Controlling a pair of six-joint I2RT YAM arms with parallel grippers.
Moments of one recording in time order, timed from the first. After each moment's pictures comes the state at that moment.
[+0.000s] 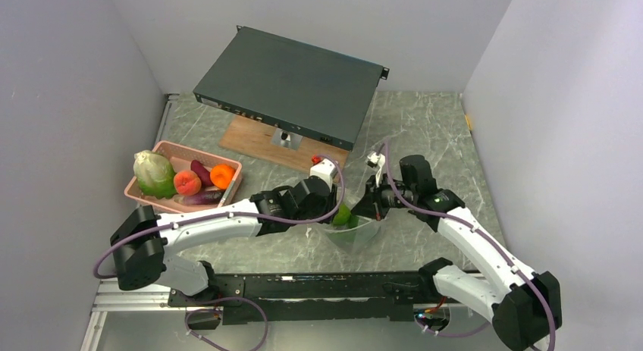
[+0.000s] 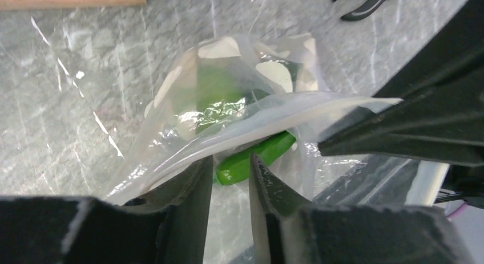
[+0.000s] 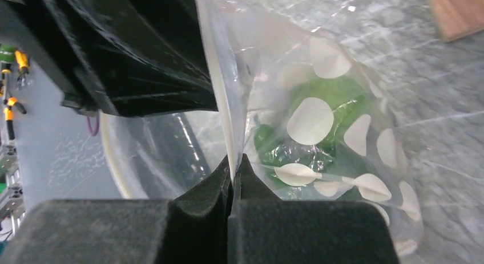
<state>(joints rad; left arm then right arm) -1.11 1.39 0.99 -0.24 -0.26 -0.62 0.40 0.96 0.69 -0.41 -0.75 0.05</state>
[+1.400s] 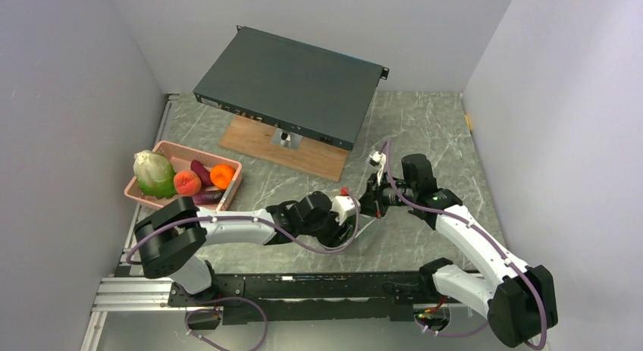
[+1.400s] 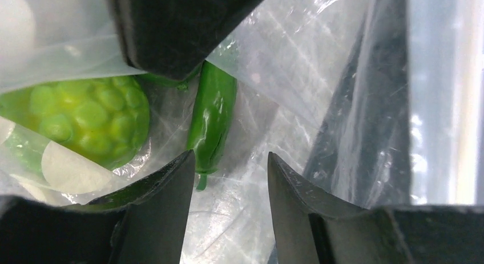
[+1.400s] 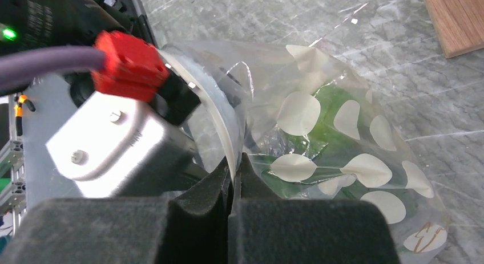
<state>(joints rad) -1.12 1.54 0.77 0.14 0.21 -0.22 0.37 1.00 0.63 -0.30 -0.85 0.04</state>
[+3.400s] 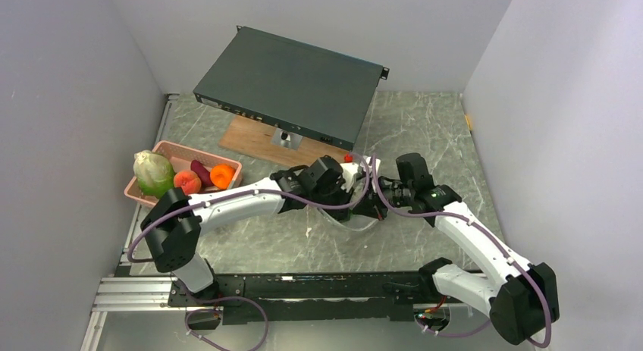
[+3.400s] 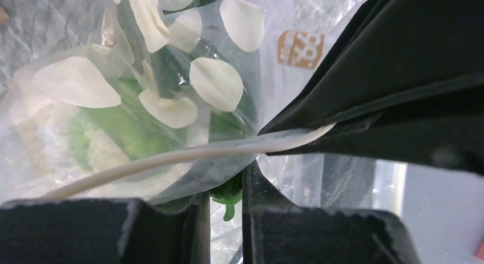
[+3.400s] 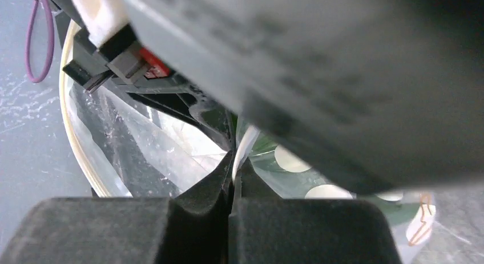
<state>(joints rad) -1.02 1.60 1.15 -0.35 0.21 -0.29 0.42 1.01 0.68 -0.44 -0.79 -0.28</state>
